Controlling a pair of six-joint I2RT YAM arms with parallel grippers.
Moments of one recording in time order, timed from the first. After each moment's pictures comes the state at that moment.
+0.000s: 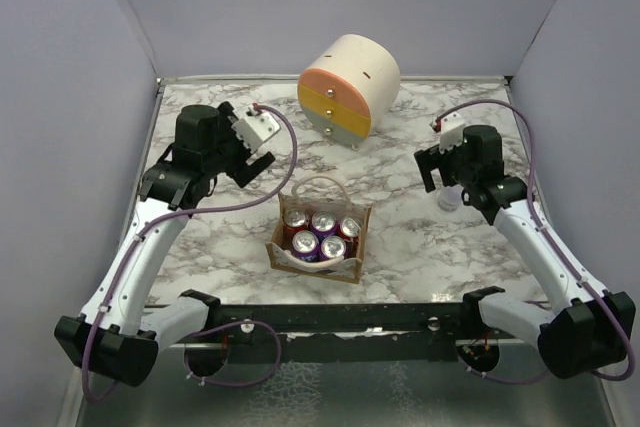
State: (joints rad) left arm -0.33 1.08 1.22 -0.72 0.18 0.68; right arm 0.24 1.08 0.87 -0.39 -0.02 -0.27
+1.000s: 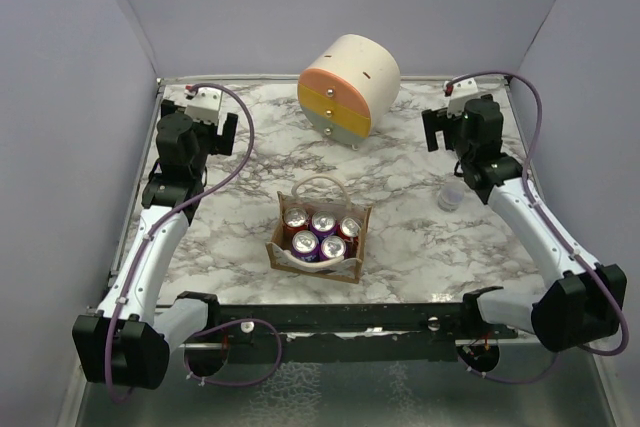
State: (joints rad) left arm -0.11 1.05 0.94 -0.09 -0.13 0.25; right arm 0.24 1.25 1.03 -0.15 0.27 -0.22
